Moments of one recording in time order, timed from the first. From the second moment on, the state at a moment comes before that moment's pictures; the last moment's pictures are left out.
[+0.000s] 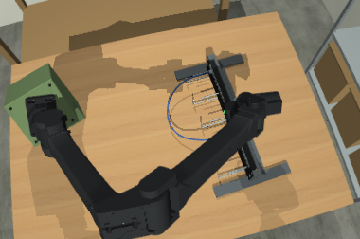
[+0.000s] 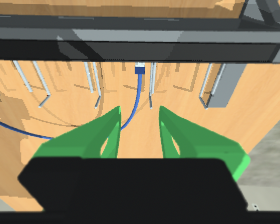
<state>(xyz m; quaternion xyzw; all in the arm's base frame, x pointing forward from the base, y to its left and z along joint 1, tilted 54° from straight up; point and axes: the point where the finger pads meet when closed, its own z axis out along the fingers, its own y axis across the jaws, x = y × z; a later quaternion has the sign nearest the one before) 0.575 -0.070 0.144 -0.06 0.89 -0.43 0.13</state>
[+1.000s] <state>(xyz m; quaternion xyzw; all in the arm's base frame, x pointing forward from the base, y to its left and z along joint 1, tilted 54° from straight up) 0.575 -0.074 0.144 -0.06 0.89 -0.43 0.13</state>
